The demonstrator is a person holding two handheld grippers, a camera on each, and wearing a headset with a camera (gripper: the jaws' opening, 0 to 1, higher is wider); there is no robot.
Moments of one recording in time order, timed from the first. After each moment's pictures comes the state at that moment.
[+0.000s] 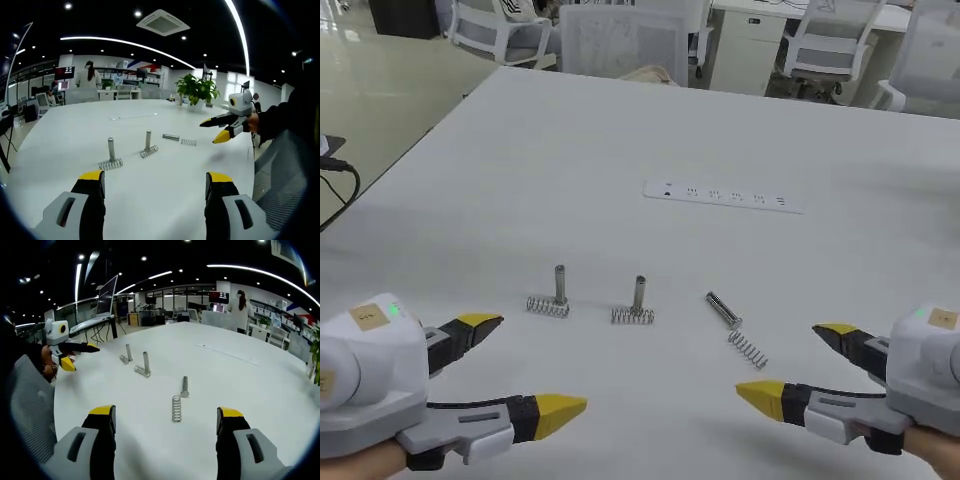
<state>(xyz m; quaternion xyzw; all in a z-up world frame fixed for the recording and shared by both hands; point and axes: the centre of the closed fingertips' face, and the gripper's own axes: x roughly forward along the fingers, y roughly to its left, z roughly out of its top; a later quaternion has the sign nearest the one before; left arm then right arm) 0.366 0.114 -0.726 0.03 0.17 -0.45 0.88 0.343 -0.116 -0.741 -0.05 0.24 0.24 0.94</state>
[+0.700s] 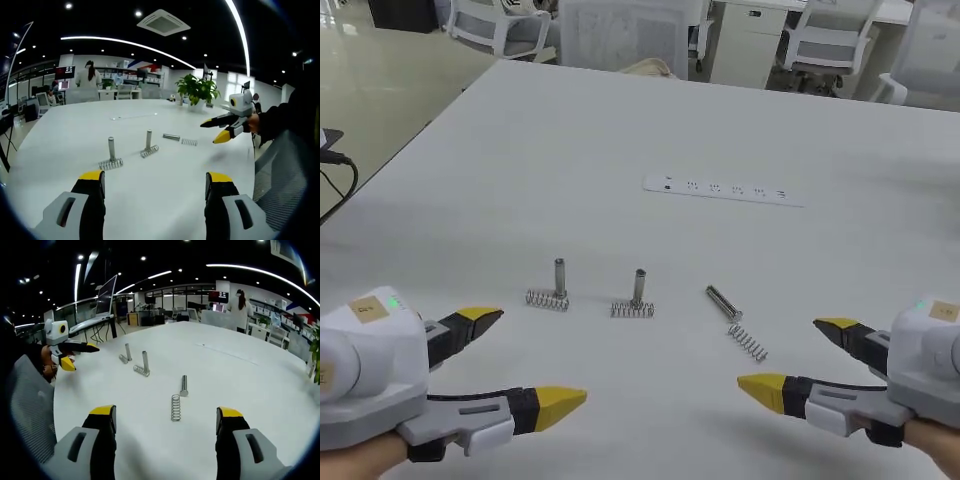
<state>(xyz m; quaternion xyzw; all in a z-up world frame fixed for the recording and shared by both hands) 0.365 0.111 -0.726 0.03 0.17 -0.45 0.88 0.344 -0.117 -0.742 -0.04 0.24 0.24 0.94</state>
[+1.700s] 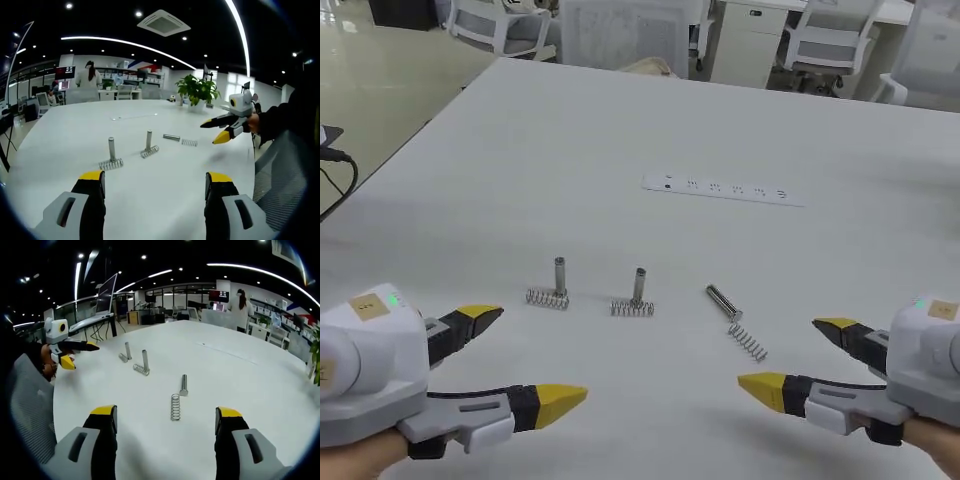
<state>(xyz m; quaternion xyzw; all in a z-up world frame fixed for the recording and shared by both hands) 0.365 0.111 -0.725 0.02 0.17 -0.45 0.88 0.344 -0.117 -0.744 -0.05 0.24 0.24 0.94</state>
